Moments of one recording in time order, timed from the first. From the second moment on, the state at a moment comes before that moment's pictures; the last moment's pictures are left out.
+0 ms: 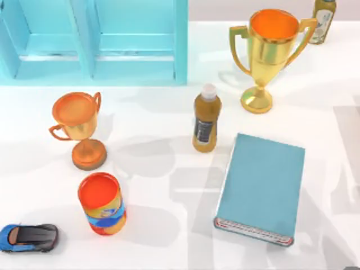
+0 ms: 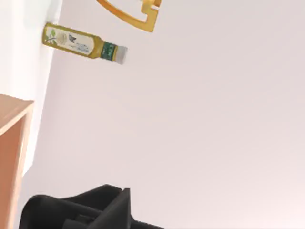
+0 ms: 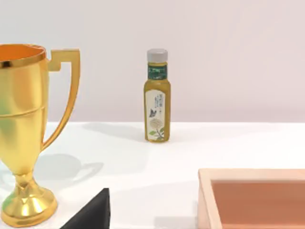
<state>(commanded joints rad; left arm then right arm) 1.53 -0.34 2.06 -0.12 1.70 2.14 0.00 0.00 0.00 0.00 0.00 0.00</state>
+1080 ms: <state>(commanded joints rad) 1.33 -0.14 2.16 0.36 1.83 1.69 0.00 0.00 0.00 0.00 0.00 0.00</state>
